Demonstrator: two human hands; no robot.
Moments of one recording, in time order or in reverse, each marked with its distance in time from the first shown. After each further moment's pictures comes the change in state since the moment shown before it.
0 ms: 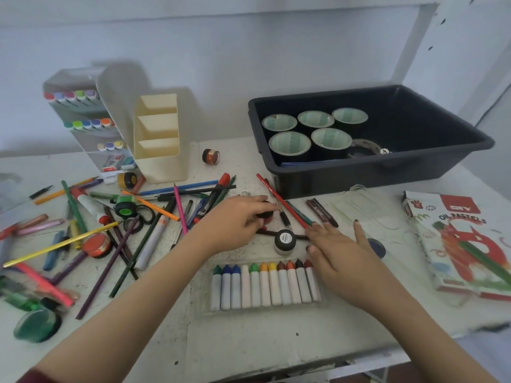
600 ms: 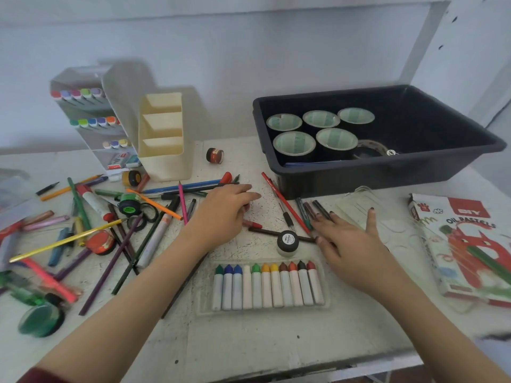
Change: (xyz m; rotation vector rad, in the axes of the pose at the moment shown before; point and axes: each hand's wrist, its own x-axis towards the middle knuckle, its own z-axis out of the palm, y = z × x) left_hand 0.002 -0.019 0.001 0.149 0.225 -0.076; right_hand 0.021 0.014 -0.002 -0.049 0.082 0.006
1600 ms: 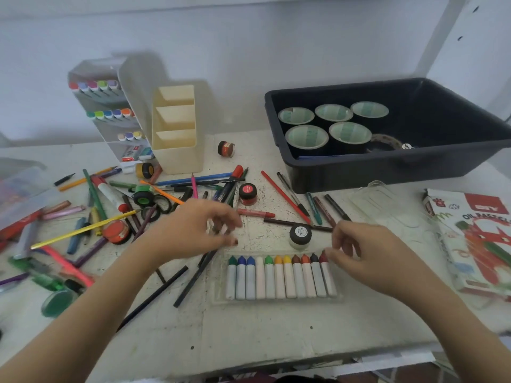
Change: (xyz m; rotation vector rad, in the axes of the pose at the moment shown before) left_hand -0.060 -0.019 -0.052 -0.298 -0.281 -0.017; right_hand -0.019 0.002 -0.008 0.227 0.063 -0.132
